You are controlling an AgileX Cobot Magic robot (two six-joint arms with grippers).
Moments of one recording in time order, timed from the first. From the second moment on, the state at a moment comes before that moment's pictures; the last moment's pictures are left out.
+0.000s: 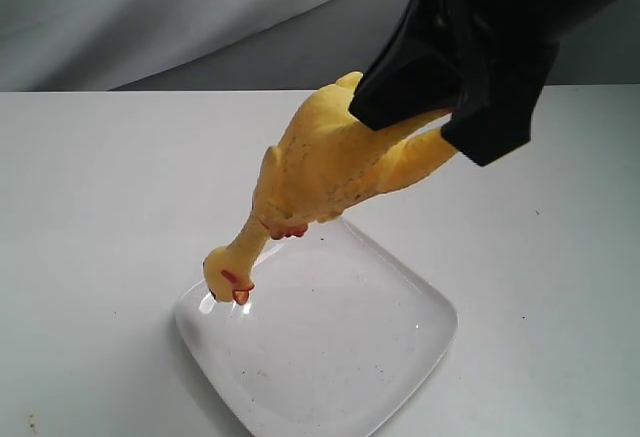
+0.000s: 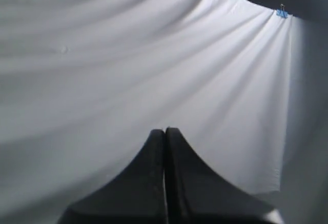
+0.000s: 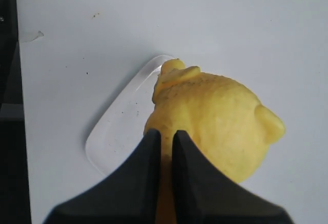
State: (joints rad) left arm 0.10 0.00 0.00 0.12 -0.35 -0.43; right arm 0.60 1.40 -1.52 0.39 1.24 -0.79
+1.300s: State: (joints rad) left arm -0.33 1.26 -0.74 1.68 -0.69 -1.28; right arm 0.60 1.39 -1.52 0.46 1.24 -0.81
